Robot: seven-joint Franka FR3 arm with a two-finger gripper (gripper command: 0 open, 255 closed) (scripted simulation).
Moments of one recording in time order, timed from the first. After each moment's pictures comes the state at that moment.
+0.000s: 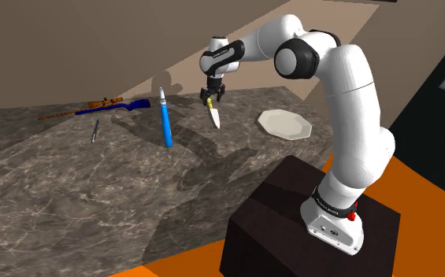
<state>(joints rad) -0.09 0.66 -0.13 -1.47 0.12 2.18 -0.11</state>
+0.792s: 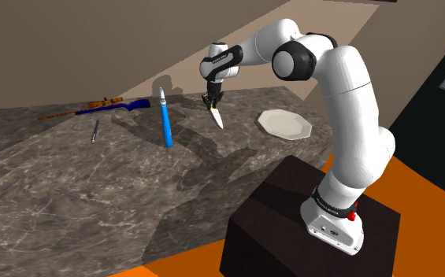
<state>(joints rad) -0.10 0.69 -0.12 -1.48 0.13 2.22 -0.12</state>
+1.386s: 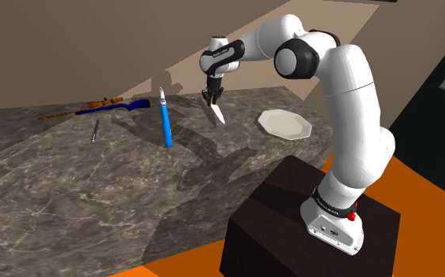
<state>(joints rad) -0.09 0.66 -0.13 -1.46 0.12 2.17 -0.11</state>
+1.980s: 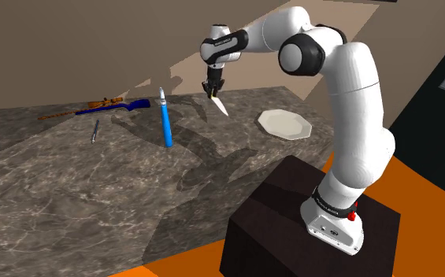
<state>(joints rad) -0.09 0.60 -0.13 -1.43 0.12 2.09 -0.10</state>
